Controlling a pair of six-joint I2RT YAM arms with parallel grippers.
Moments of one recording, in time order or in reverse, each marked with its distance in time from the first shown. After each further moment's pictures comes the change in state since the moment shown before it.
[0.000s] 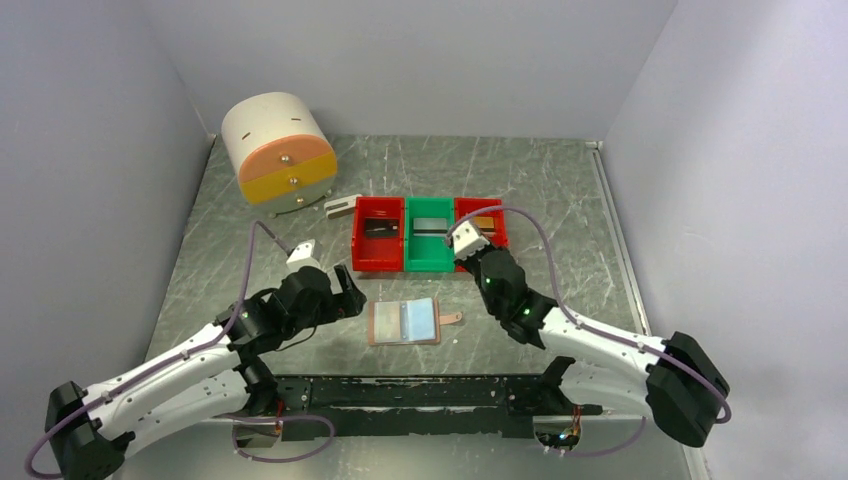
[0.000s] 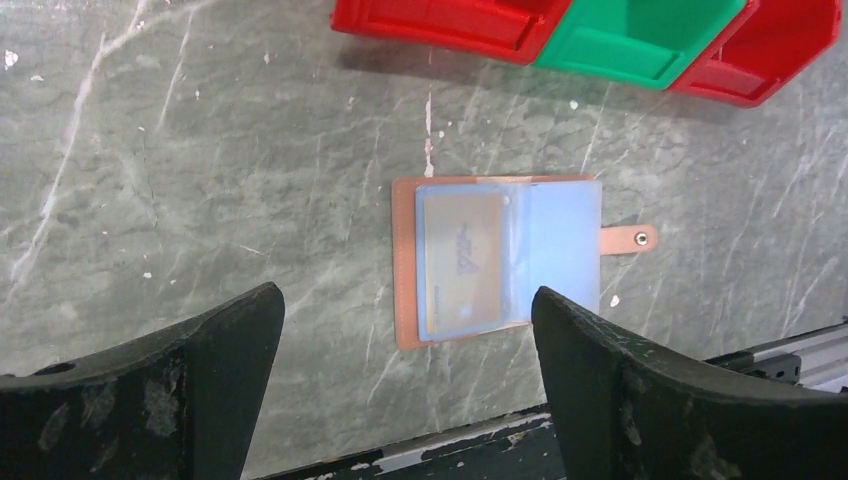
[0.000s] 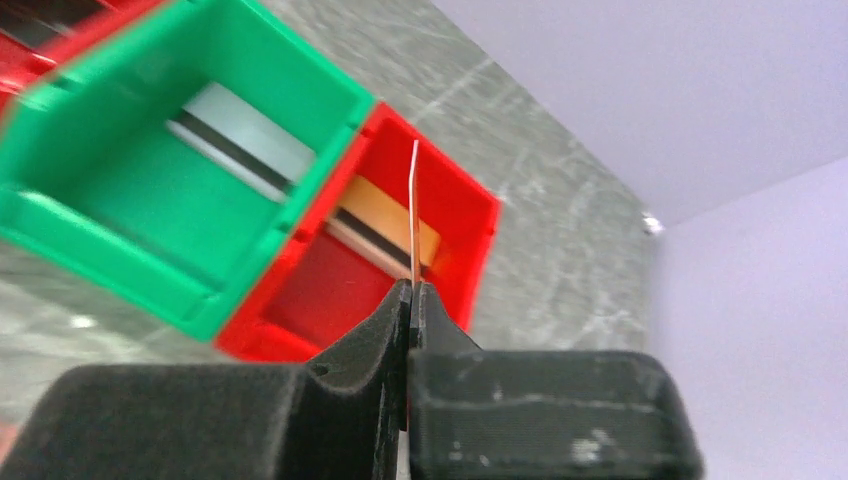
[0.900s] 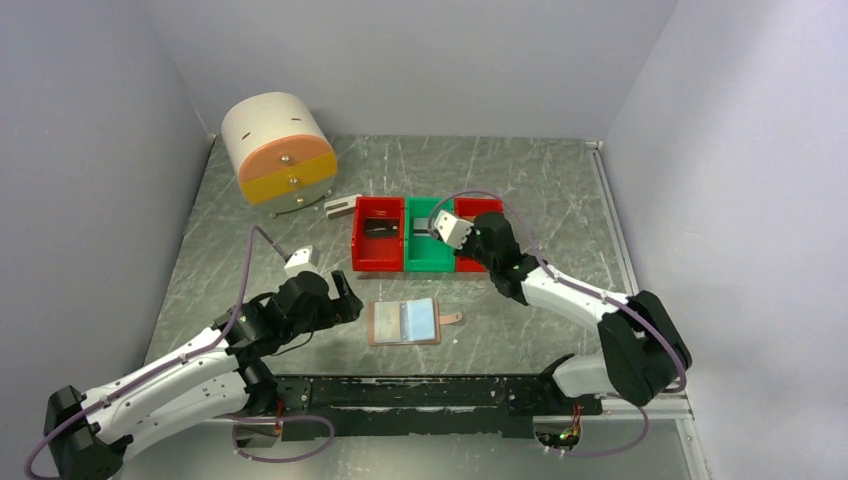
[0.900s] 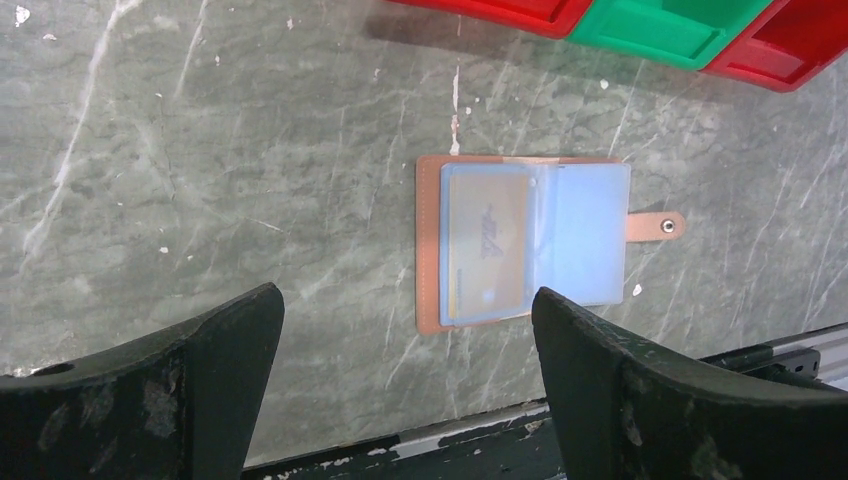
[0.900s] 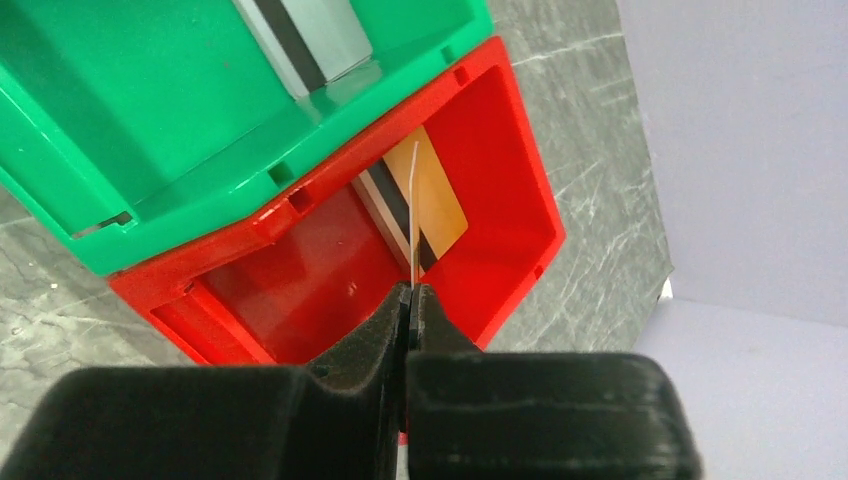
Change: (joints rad) left arm -0.001 -0.022 -0.035 -0.031 0.012 -0.022; right arm -0.301 0.300 0.217 -0.261 -0.419 -0.340
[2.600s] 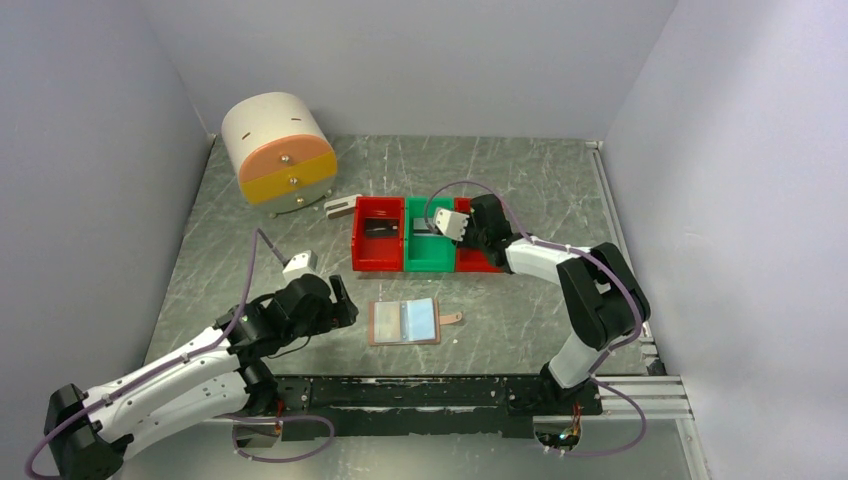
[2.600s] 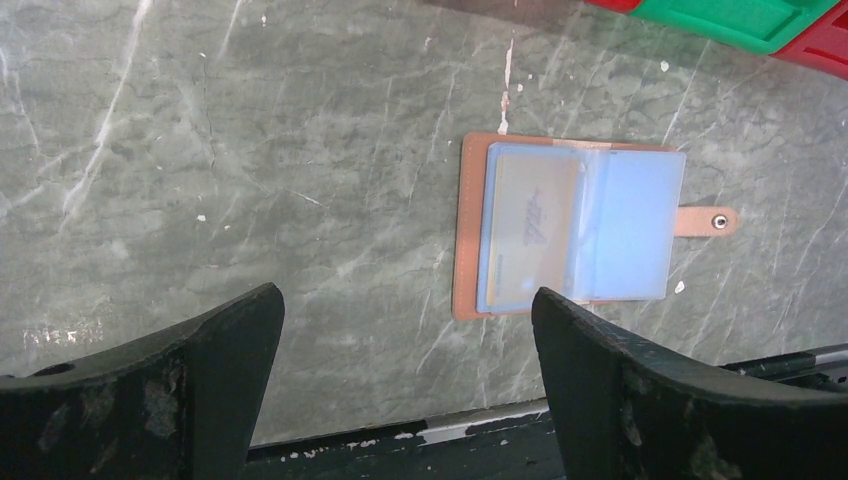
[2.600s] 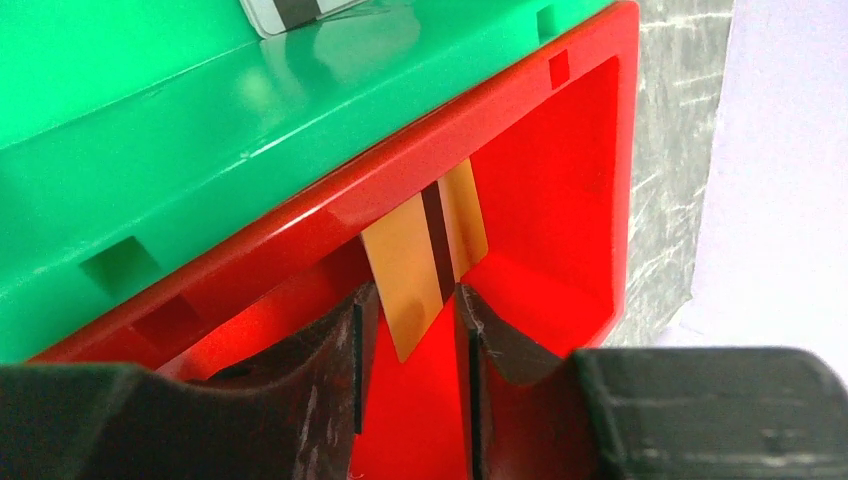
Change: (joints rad) left arm 0.000 0.008 -0.008 -0.076 -0.008 -0.031; right arm -0.123 0.339 0.172 -0.042 -0.089 -0.220
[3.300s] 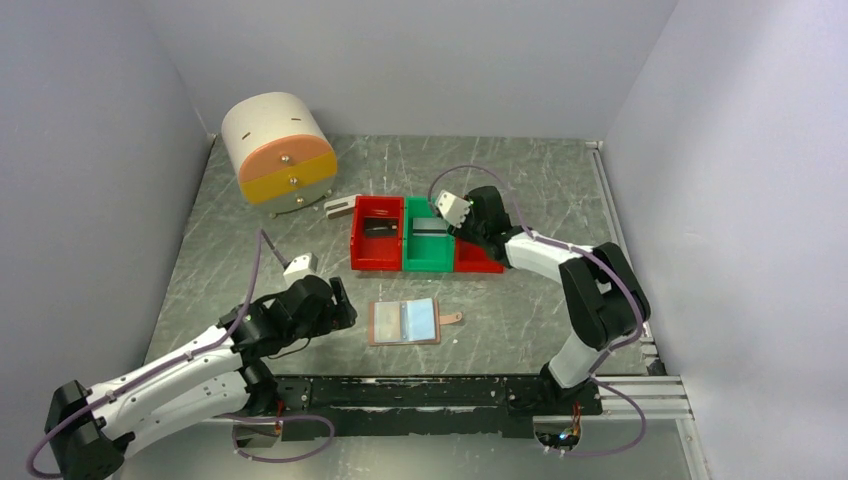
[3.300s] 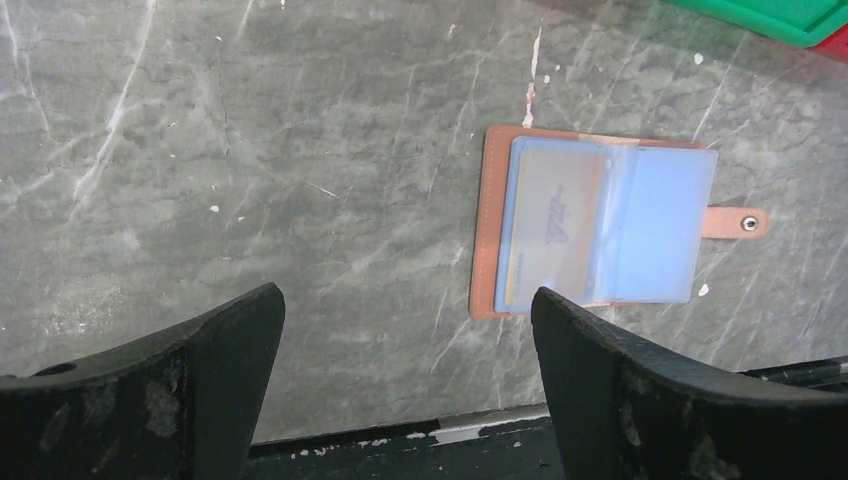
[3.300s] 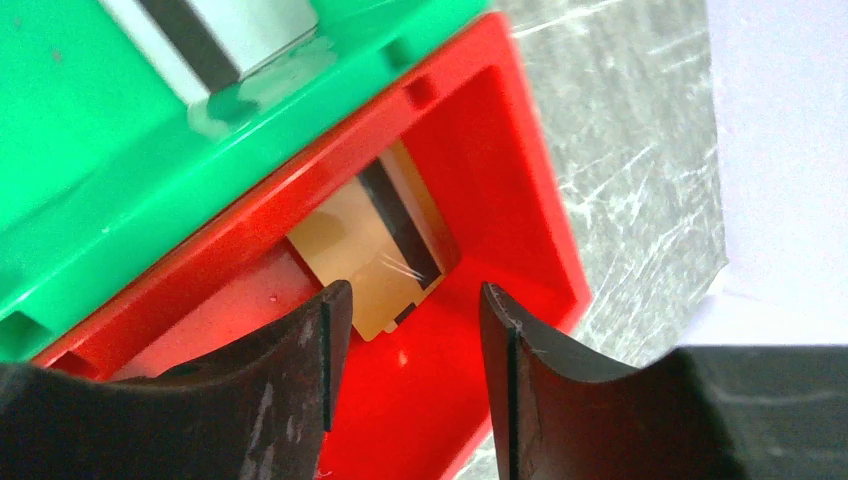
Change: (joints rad) left arm 0.000 0.013 -0.012 -0.009 -0.003 -0.019; right arm 0.000 0.018 0.061 -0.011 0.037 0.150
